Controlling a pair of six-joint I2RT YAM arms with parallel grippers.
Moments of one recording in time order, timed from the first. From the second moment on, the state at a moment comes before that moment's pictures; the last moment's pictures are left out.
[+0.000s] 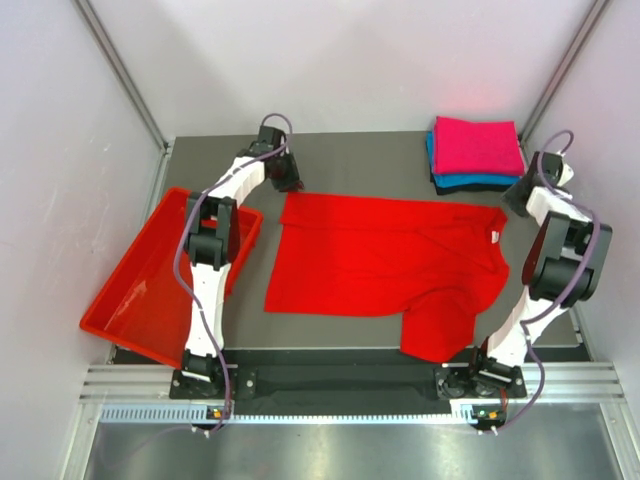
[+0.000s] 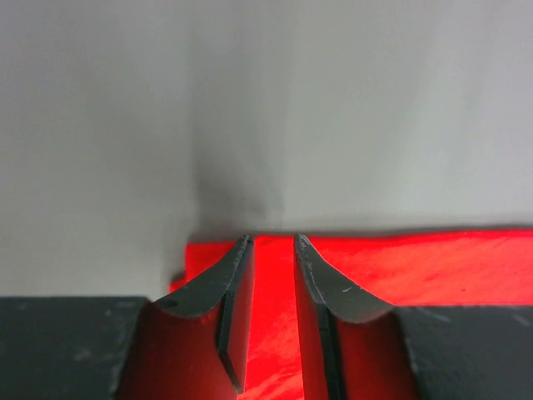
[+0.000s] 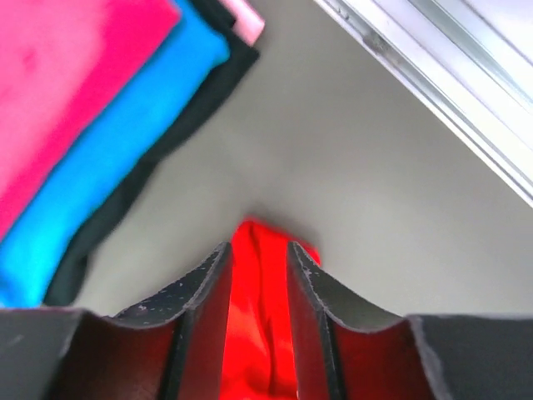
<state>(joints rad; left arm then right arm) -0.23 2.38 2.00 -0.53 0.22 -0.50 -0.33 1.89 1.29 -0.21 0.11 0.54</state>
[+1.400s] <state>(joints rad) -0.26 1.72 1.30 -0.40 0.61 -0.47 -0.18 1.84 1.28 -0.55 -0.17 0.13</state>
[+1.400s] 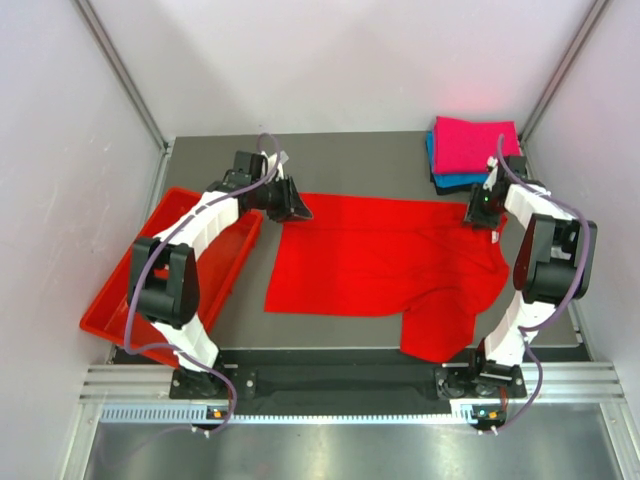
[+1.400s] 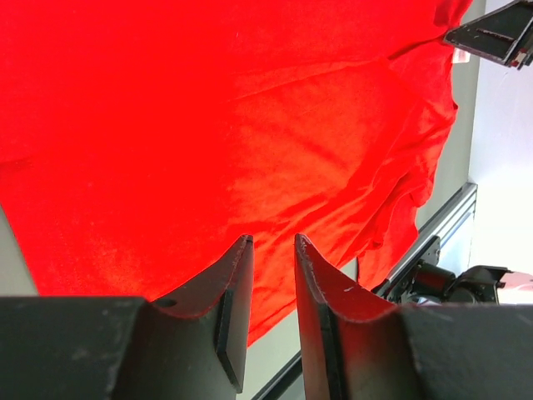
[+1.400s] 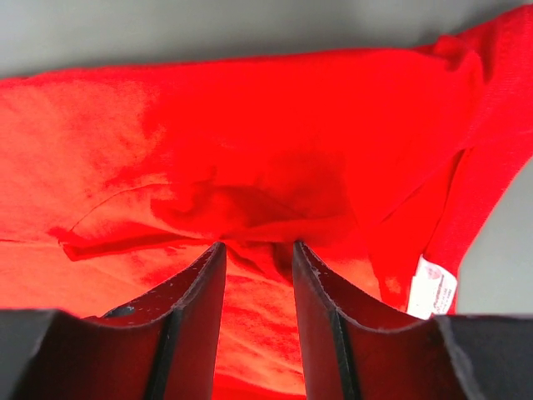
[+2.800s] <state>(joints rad) -0.26 1.72 1.26 -0.38 0.57 -0.49 0.11 1.48 0.89 -0.56 -0.11 0.28</state>
